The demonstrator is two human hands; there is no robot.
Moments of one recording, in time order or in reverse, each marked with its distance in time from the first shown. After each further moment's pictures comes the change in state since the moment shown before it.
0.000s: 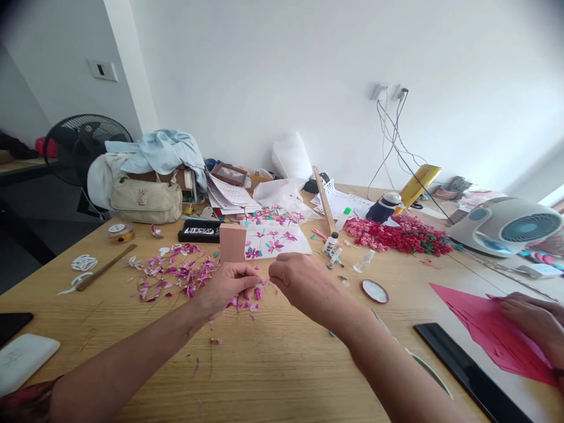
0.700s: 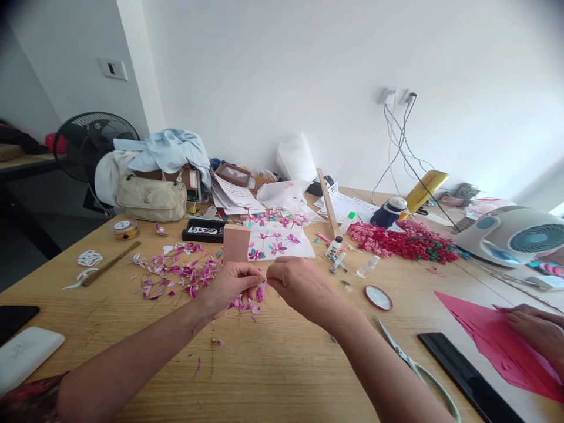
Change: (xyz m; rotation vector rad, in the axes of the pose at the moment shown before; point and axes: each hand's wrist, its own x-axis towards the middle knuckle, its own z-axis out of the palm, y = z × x) left_hand 0.003 0.000 -0.002 -0.015 0.035 0.043; right_hand 0.009 -0.005 0.008 0.131 0.025 0.012
